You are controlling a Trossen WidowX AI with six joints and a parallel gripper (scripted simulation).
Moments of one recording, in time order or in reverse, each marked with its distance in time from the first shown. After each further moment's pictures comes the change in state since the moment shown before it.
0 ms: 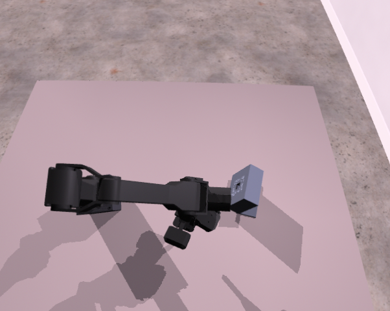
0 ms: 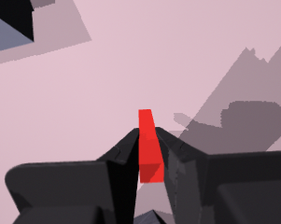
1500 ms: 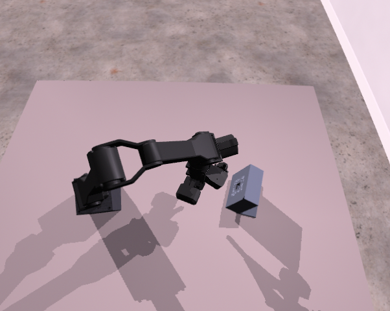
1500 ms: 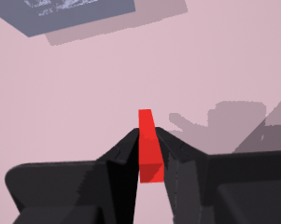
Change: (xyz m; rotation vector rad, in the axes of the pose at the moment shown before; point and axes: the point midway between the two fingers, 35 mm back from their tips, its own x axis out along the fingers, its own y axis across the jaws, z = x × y) arm 0.005 0.126 -0.023 0.004 0.004 -0.001
